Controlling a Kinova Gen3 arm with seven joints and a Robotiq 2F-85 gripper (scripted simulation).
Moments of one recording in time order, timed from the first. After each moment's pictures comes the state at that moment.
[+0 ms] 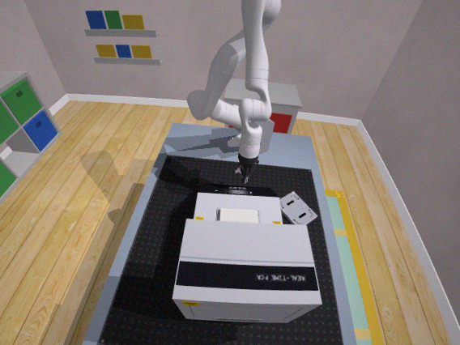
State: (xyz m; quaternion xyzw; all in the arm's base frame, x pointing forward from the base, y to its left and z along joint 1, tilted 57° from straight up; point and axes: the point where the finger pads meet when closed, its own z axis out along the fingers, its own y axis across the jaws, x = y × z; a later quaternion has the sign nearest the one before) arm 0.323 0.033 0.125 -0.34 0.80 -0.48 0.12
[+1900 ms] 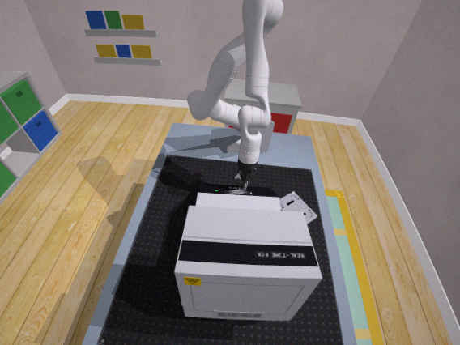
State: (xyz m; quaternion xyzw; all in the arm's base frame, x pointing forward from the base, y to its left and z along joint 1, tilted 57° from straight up) arm 0.342 0.024 0.122 -0.34 0.80 -0.48 0.12
